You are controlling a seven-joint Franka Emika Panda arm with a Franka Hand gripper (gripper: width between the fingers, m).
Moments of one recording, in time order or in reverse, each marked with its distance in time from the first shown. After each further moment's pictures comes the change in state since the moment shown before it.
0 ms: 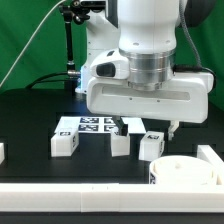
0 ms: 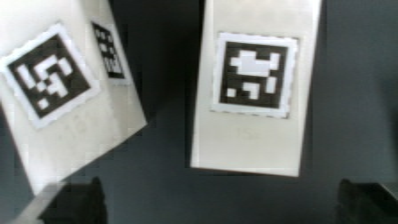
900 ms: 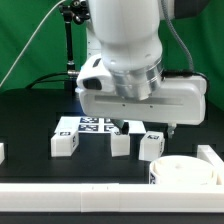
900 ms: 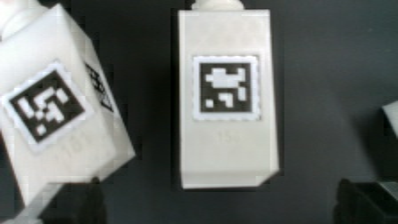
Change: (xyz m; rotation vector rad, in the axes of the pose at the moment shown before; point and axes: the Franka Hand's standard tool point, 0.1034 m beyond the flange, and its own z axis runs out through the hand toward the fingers) arm 0.008 0.000 -0.006 0.102 -0.299 0.058
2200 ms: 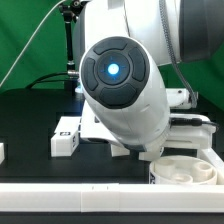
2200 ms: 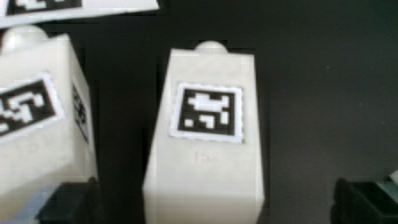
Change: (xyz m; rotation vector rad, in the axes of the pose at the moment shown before) arm 0.005 -0.008 0.028 -0.060 -0.435 -0.062
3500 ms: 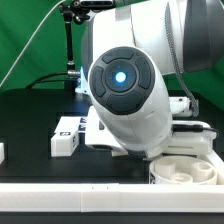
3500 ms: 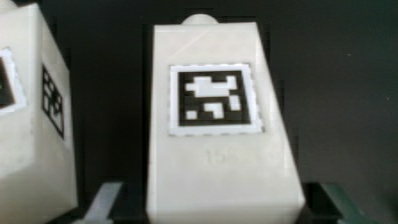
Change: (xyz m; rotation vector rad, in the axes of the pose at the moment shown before) arm 0.004 -0.001 0.012 -0.007 0.019 -0.021
